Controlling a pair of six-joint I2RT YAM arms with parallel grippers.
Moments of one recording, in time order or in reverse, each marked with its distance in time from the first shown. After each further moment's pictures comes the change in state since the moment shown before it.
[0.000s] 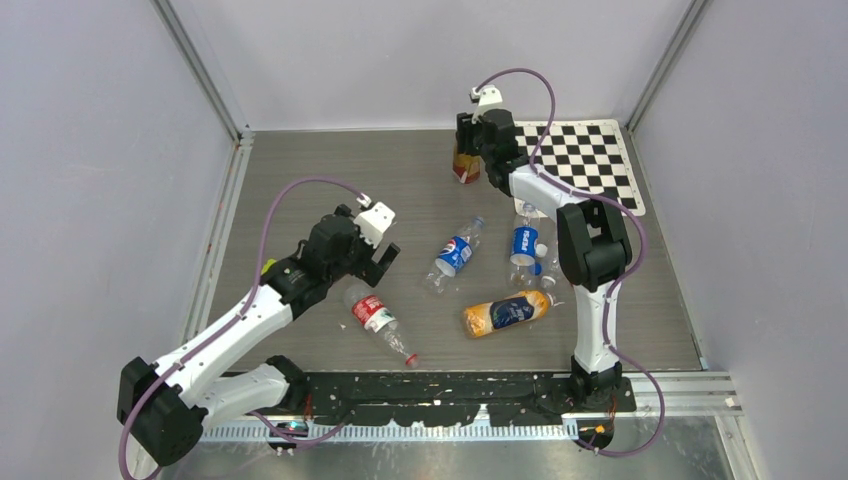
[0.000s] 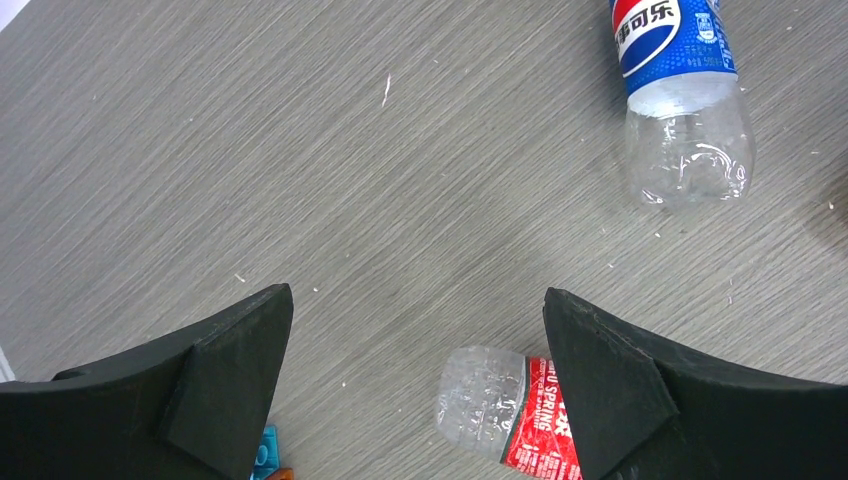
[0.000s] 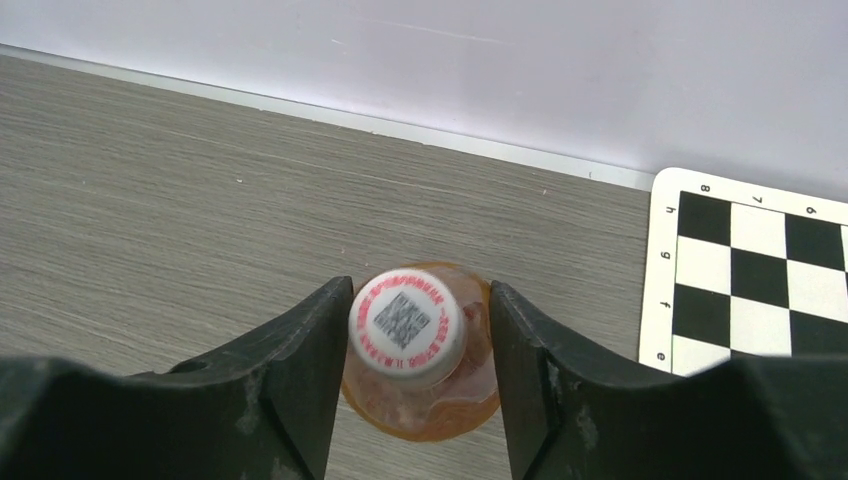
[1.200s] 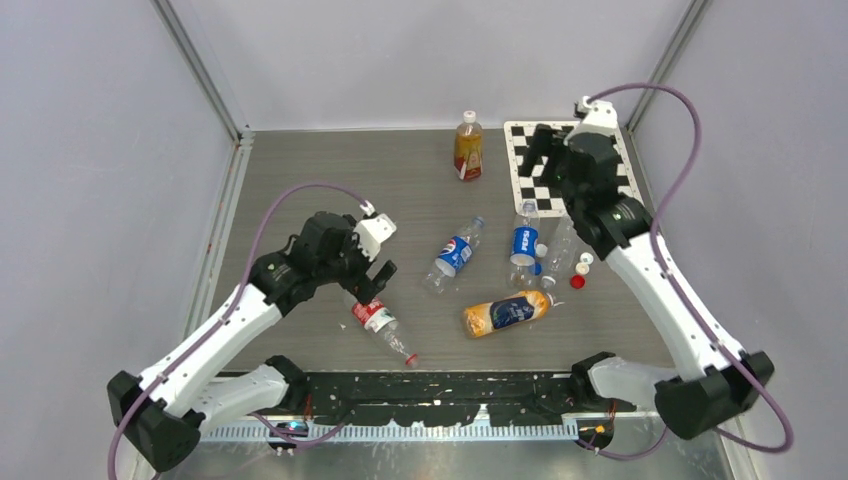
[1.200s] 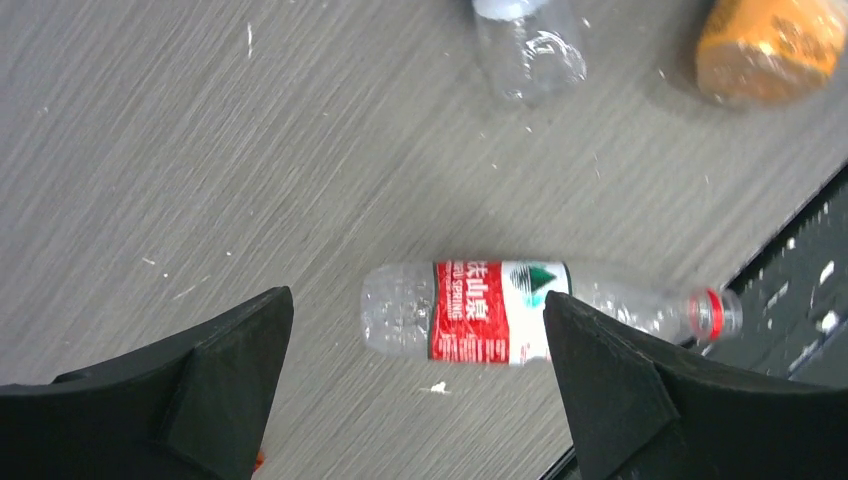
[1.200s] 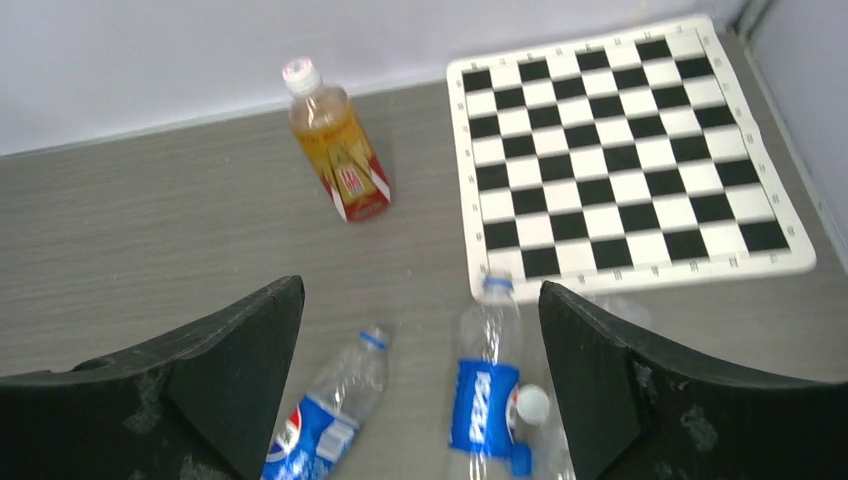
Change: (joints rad) left arm 0.000 -0.002 0.142 -0.312 0.216 -0.010; right arm 0.000 -0.878 -0.322 -0.592 0.284 0.225
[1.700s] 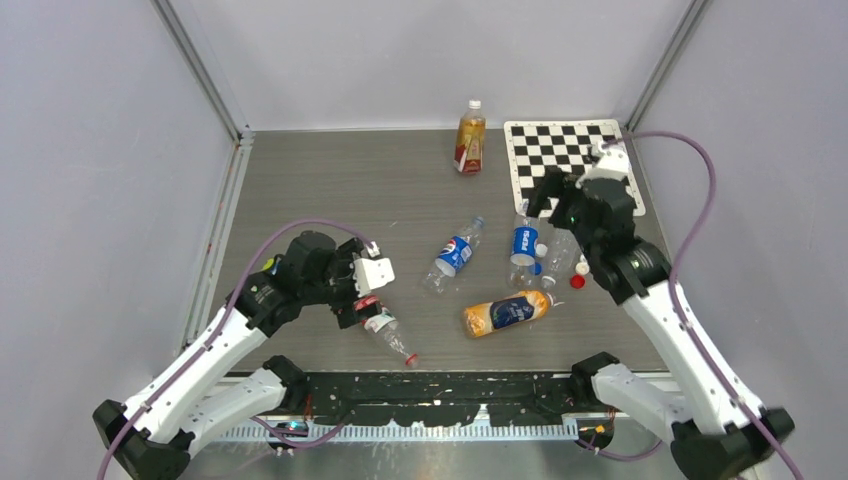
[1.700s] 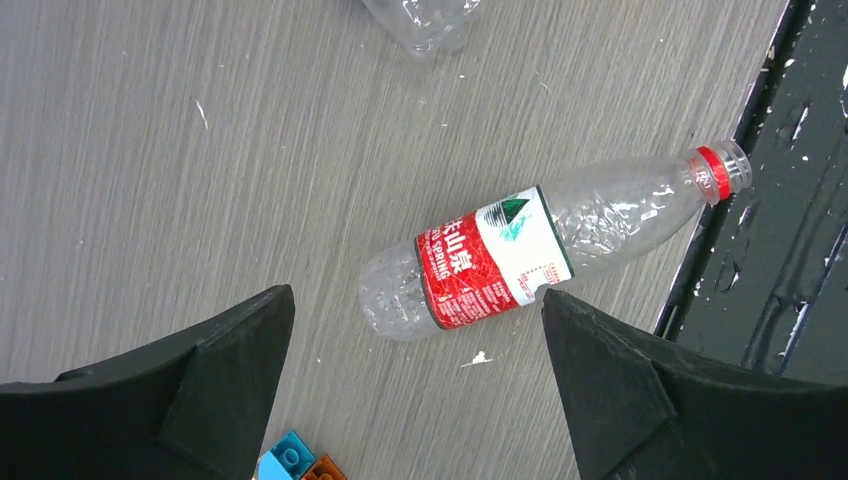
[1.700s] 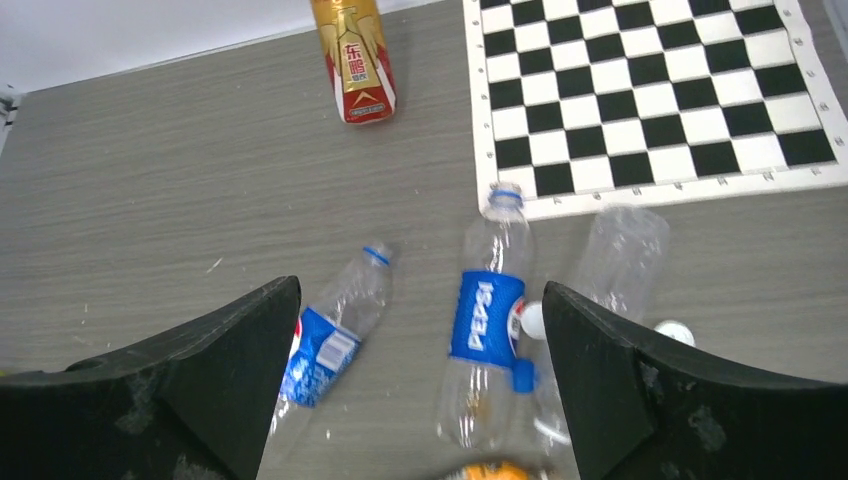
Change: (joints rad) left arm 0.000 -0.186 -0.094 -0.110 0.193 0.427; right arm -0.002 -0.338 -0.290 -0.122 -0.067 0.098
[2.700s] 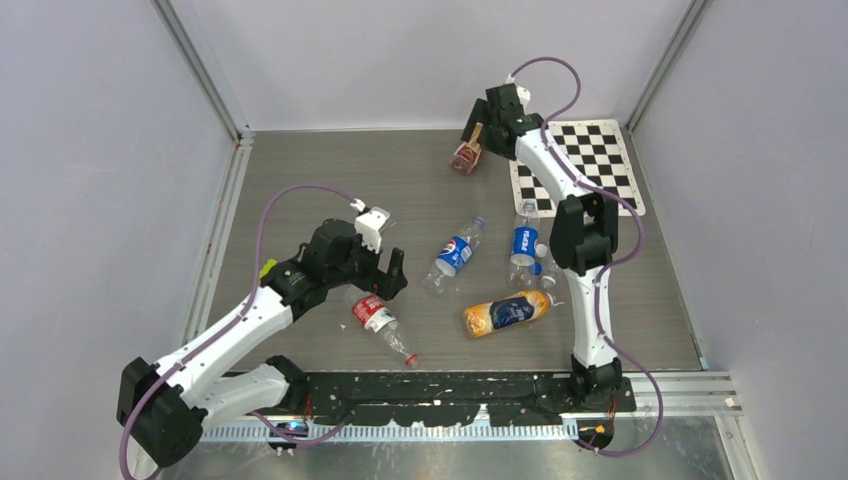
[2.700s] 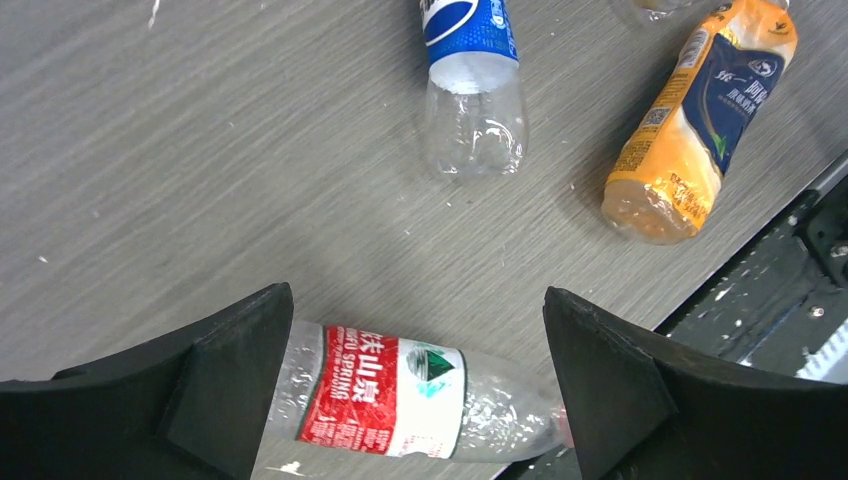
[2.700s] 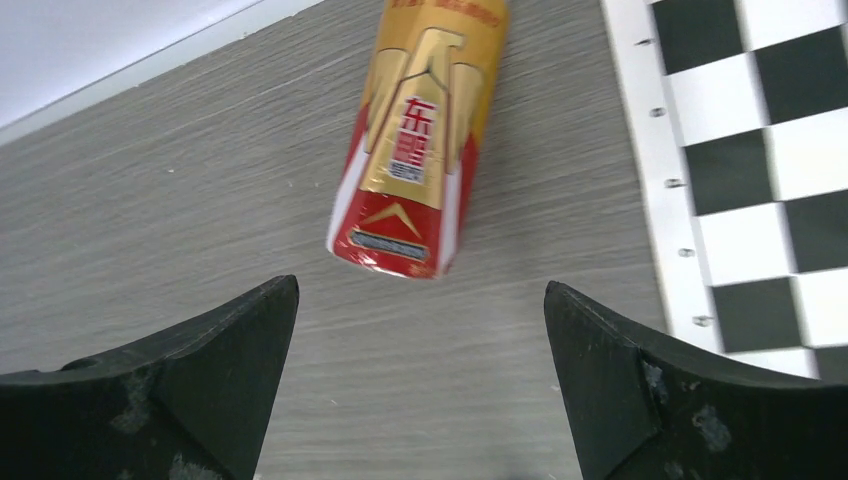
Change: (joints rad) left arm 0.000 0.190 -0.065 0.377 -0.123 -0.766; right arm -0.062 1.369 1.137 -0.149 -0.122 0.187
